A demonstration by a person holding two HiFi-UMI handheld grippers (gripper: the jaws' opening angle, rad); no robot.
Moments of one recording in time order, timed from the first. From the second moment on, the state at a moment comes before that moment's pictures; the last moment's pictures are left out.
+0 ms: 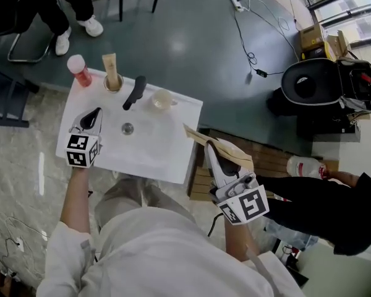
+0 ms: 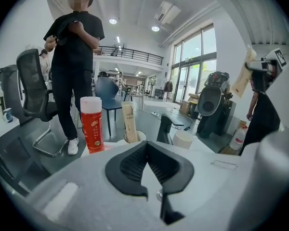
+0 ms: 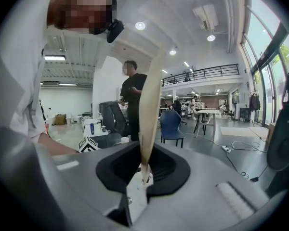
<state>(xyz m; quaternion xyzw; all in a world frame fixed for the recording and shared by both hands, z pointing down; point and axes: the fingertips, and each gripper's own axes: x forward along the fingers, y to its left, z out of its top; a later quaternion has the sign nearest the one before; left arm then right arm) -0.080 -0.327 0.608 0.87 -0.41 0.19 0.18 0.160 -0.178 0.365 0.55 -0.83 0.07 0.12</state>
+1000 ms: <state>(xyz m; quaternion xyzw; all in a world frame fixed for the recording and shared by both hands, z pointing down) -0.054 -0.441 0.667 0.85 -0.42 0.25 0.18 0.184 -0.170 0.361 0.60 -0.78 0.08 0.13</state>
